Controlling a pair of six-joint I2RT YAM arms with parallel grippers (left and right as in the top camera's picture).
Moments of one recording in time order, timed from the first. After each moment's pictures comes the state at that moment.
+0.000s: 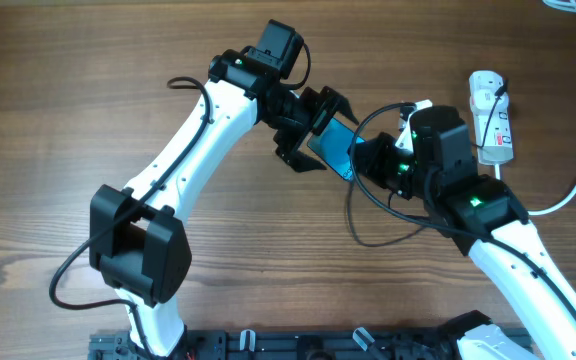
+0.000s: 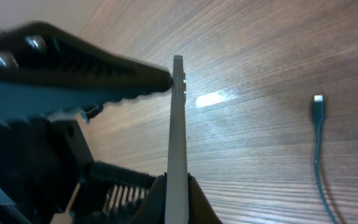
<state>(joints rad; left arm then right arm) -0.48 1.94 1.74 -1.07 0.78 -1.31 0.38 1.18 0.94 -0.49 -0.29 0.92</state>
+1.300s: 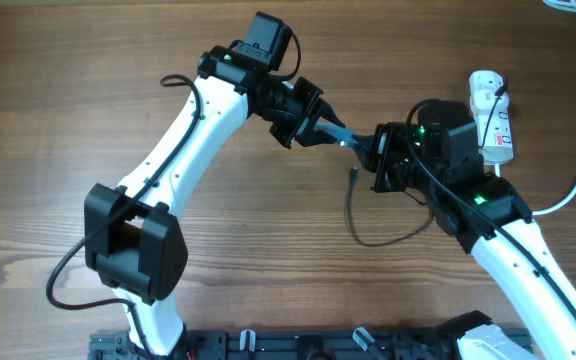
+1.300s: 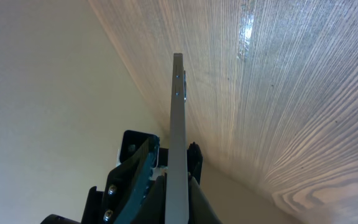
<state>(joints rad) -0.44 1.94 1.74 -1.01 0.82 -1.31 0.36 1.18 0.94 -0.43 -0.32 2.06</state>
